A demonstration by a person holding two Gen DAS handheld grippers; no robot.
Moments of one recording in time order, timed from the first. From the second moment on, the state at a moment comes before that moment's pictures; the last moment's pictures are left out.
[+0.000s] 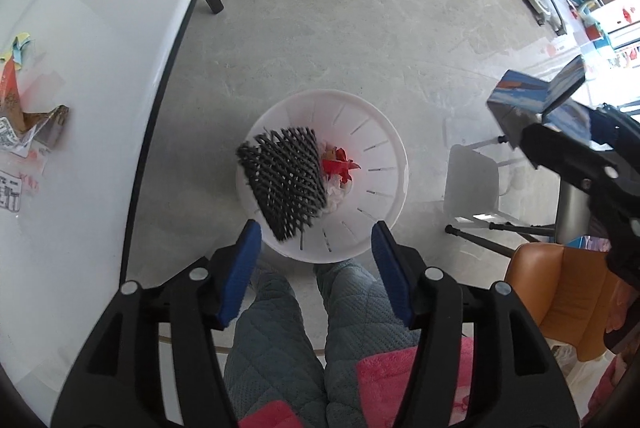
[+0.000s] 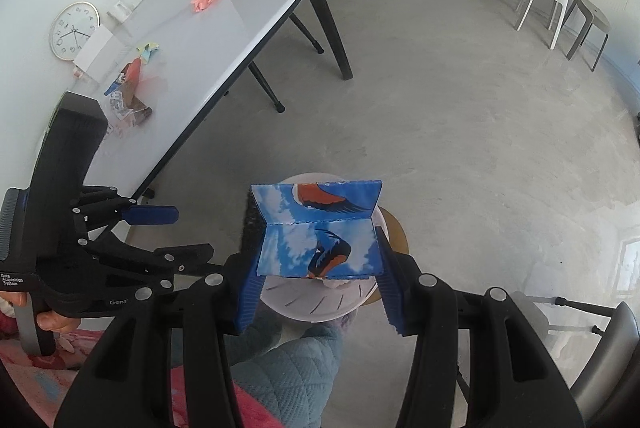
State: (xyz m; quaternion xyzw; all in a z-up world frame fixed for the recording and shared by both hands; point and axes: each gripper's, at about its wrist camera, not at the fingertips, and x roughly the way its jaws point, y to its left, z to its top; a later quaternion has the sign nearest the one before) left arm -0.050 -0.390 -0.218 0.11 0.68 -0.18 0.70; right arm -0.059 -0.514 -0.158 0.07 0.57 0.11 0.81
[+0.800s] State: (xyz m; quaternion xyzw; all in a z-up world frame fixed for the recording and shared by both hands) left arm -0.049 -0.294 -0.093 0.02 0.57 -0.08 0.82; right arm -0.046 -0.482 -0.155 0.02 0.56 0.13 0.82
